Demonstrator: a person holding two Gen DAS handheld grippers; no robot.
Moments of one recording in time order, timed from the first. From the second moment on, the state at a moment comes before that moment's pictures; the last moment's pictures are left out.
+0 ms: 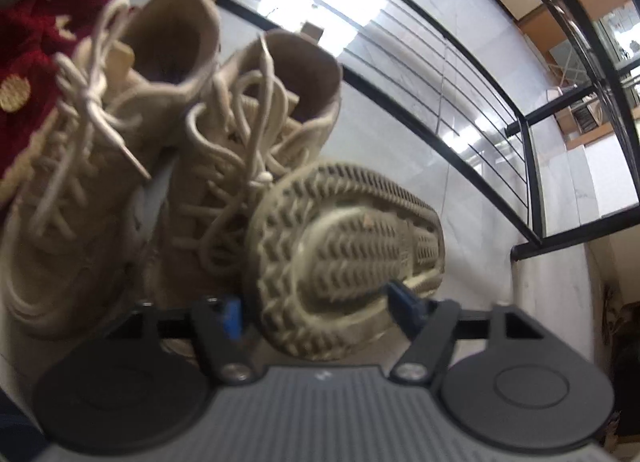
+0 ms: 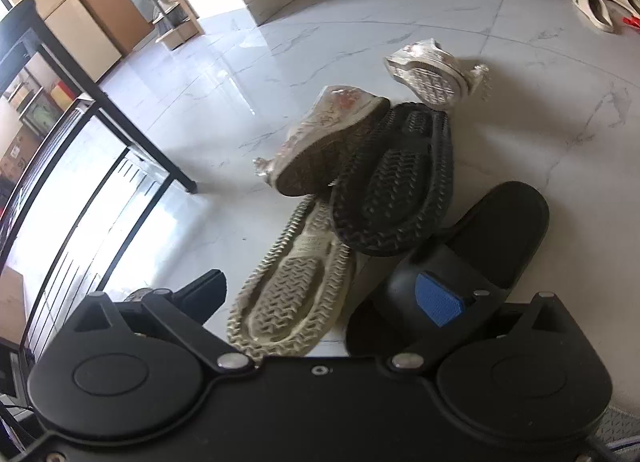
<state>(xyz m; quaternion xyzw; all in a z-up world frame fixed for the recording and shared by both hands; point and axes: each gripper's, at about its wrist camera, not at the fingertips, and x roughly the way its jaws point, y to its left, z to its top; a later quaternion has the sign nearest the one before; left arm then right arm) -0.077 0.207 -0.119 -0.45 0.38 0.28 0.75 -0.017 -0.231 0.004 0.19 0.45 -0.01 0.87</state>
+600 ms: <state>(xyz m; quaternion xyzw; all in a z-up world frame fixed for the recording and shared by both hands) -0.144 0.265 -0.068 -0.43 0.35 0.20 0.81 0.048 0.021 0.009 0.08 0.60 0.21 0.77</state>
